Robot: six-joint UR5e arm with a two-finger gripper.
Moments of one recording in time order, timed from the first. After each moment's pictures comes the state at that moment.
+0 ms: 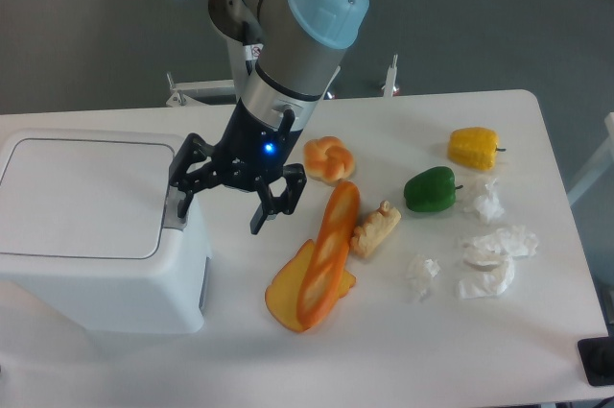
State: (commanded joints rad) arm 2.41 -1.77 -1.54 -1.15 0.99 0.26
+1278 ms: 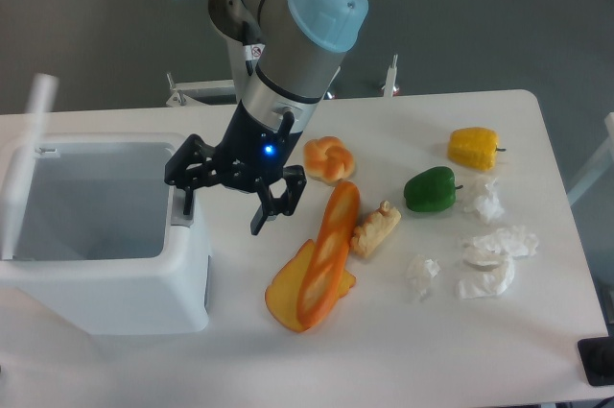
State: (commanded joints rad) arm 2.41 -1.77 -1.55 -1.14 0.97 0.27
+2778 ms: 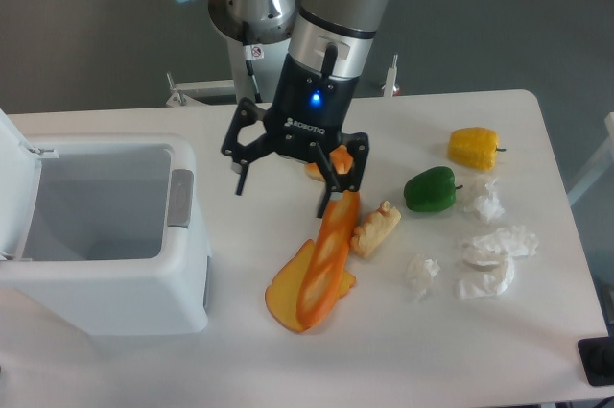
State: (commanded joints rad) arm 2.49 -1.73 -1.46 -1.14 1.25 0.73
